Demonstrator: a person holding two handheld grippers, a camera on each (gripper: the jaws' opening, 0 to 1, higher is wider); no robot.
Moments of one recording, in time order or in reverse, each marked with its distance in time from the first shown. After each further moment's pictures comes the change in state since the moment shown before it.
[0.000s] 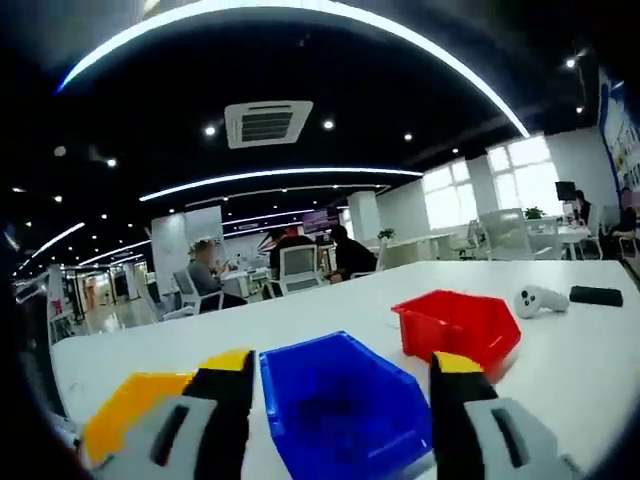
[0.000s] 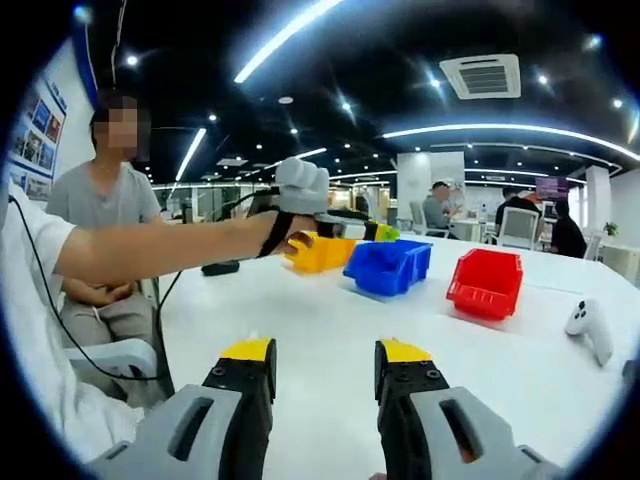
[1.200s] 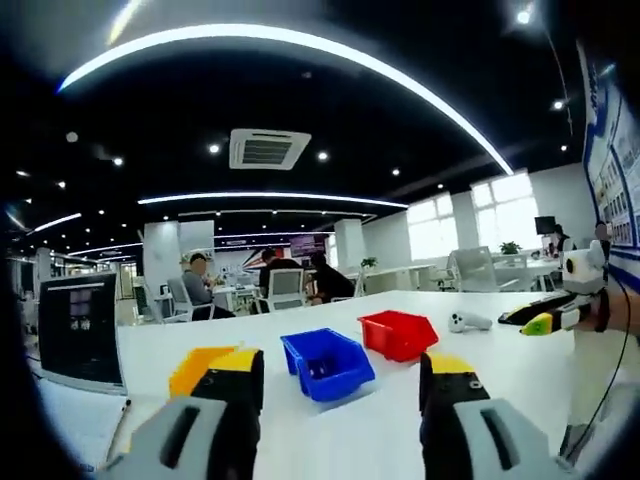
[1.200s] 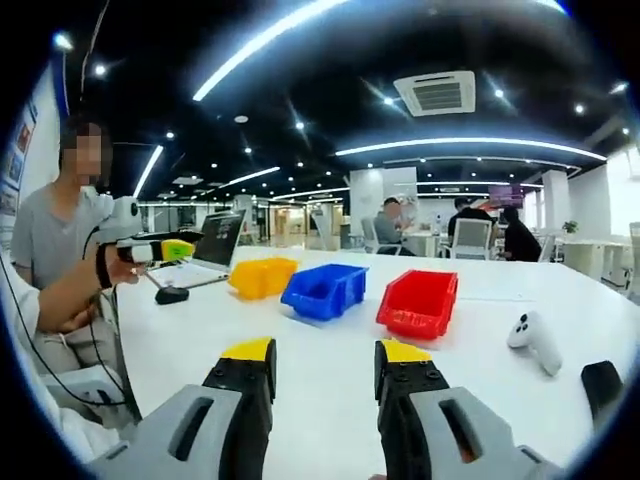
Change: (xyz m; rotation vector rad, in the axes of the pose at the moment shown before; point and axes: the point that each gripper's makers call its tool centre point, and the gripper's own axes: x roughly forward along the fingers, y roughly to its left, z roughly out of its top) left arm -0.218 -0.006 0.014 -0.048 -0.145 -0.033; right arm -0.034 -0.057 0.029 0.041 -0.077 -0.210
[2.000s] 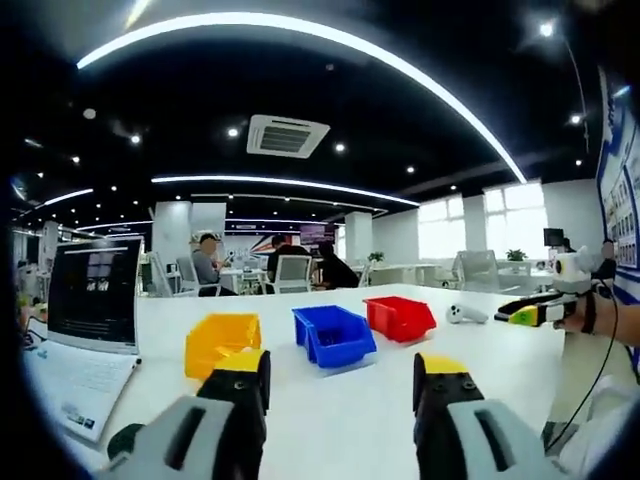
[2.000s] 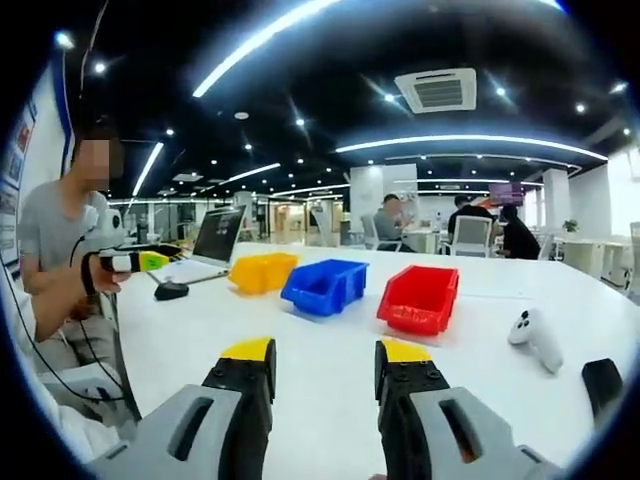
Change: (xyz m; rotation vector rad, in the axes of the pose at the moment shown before) left arm -0.026 0.027 -0.027 -0.079 0.030 0.030; right arm 0.000 0.005 -0.005 -0.004 0.015 -0.003
